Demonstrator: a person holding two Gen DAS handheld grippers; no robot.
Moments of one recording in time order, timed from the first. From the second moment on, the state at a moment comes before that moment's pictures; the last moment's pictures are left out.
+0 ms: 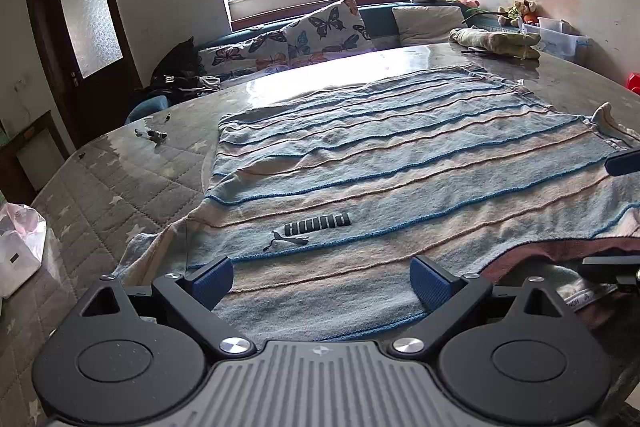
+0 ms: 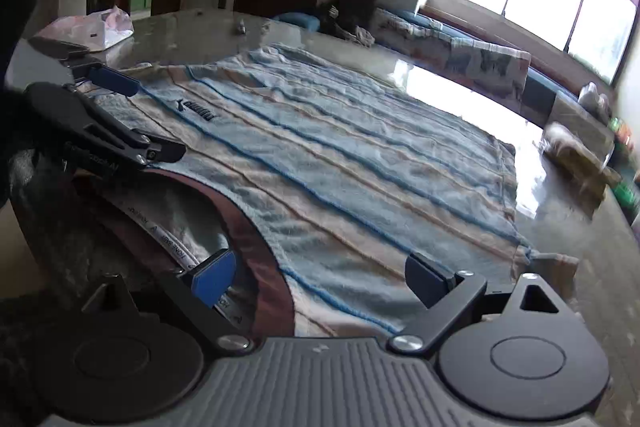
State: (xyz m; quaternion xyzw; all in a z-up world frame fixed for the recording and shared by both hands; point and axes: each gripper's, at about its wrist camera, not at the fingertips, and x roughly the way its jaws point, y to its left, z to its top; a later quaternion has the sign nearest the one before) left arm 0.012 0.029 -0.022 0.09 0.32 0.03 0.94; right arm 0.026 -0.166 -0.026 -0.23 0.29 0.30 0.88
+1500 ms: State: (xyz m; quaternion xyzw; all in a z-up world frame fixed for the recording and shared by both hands) left arm 0.041 0.105 -0.014 -0.05 0.33 0.06 0.94; right arm 0.062 -0.218 -0.034 -0.09 0.33 0.23 0.91
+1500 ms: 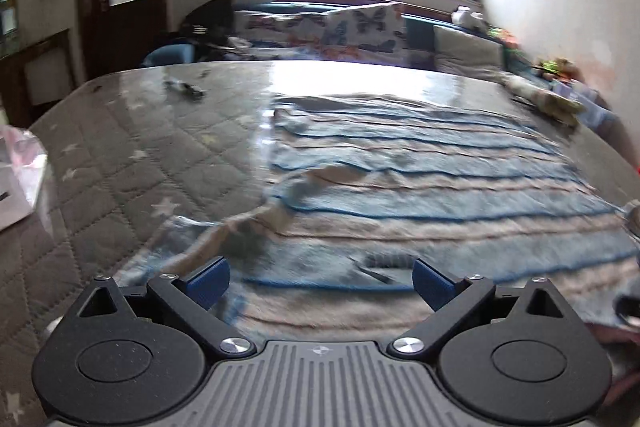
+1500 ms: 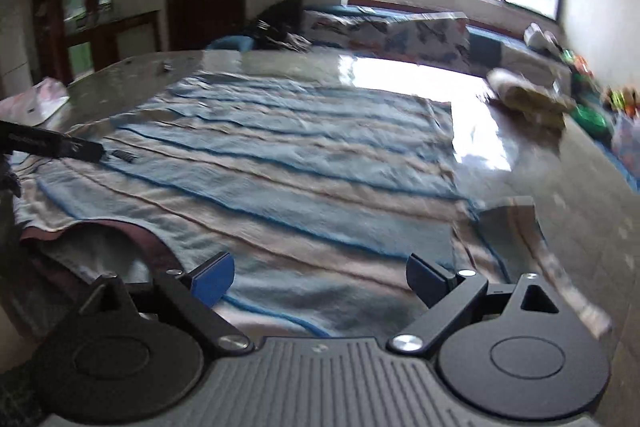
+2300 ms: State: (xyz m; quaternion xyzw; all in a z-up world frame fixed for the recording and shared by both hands) left arm 0.081 0.129 -0.006 -0.11 0.31 0.07 0.94; right arm 0.062 -0.219 -0.039 -0.07 0.33 0.22 0.92
